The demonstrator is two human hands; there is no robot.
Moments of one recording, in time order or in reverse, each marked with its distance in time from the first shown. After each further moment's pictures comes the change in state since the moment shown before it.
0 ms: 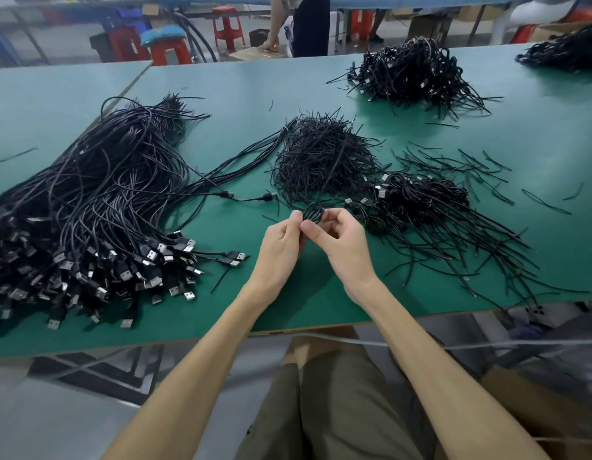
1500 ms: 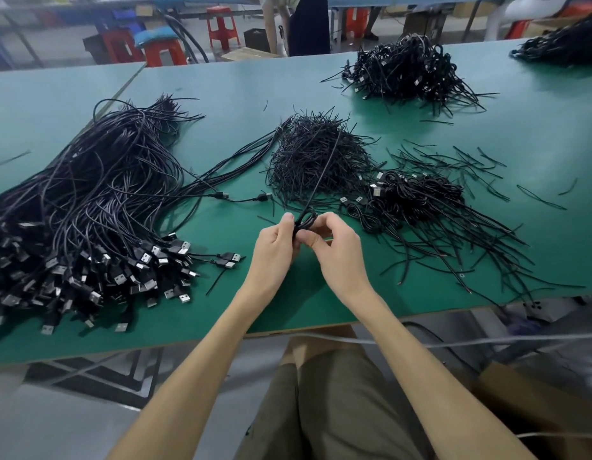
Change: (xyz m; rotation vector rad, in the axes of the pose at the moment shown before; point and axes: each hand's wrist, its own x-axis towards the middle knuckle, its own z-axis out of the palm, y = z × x) left_hand -0.008 0.004 -0.002 -0.005 0.013 -0.034; right_hand -0.012 -0.003 0.004 -0.344 0.029 -0.142
